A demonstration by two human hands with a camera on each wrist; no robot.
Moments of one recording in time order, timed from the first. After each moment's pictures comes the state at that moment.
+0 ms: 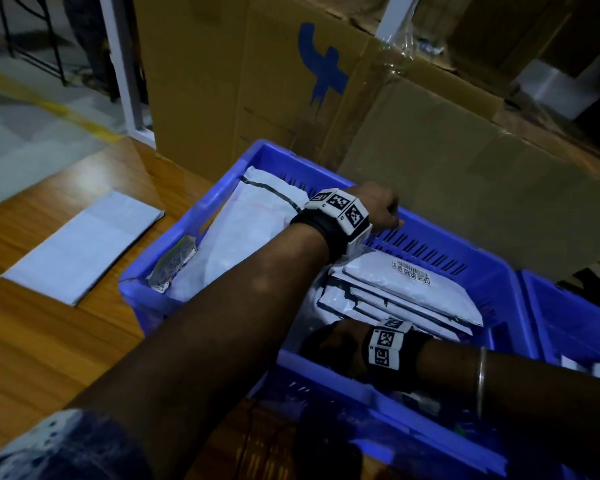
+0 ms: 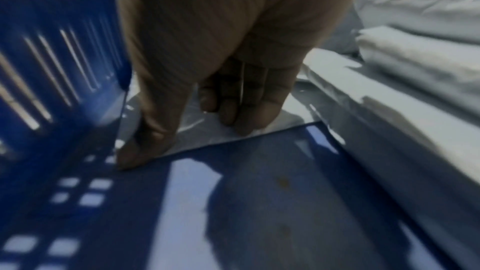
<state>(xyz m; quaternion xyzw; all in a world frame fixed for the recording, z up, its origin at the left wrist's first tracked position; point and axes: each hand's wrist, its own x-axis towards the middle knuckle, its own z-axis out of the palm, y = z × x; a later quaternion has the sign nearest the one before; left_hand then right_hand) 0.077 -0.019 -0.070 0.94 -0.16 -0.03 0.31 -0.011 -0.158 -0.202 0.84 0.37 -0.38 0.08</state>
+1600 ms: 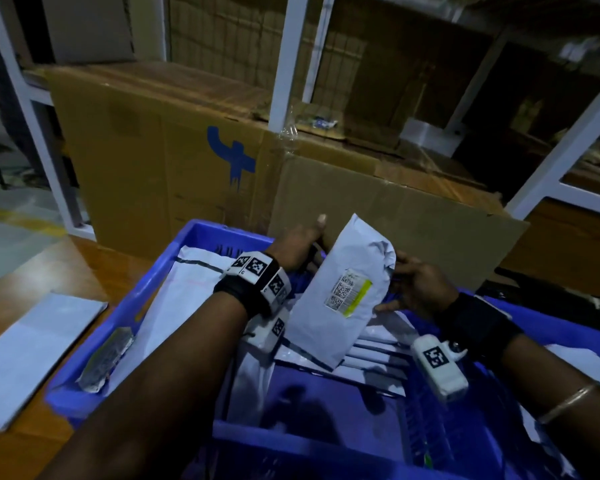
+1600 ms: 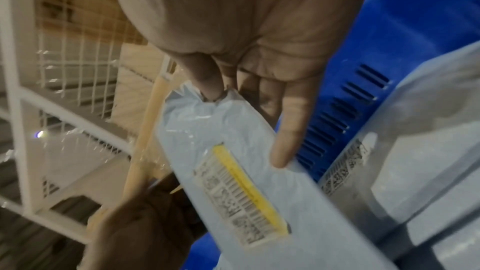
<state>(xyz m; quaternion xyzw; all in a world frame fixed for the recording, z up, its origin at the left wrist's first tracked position) 0.069 -0.023 -0.057 0.73 -0.07 -0.07 0.68 0.036 -0.253 -0.033 0.72 0.00 -0.17 -0.67</state>
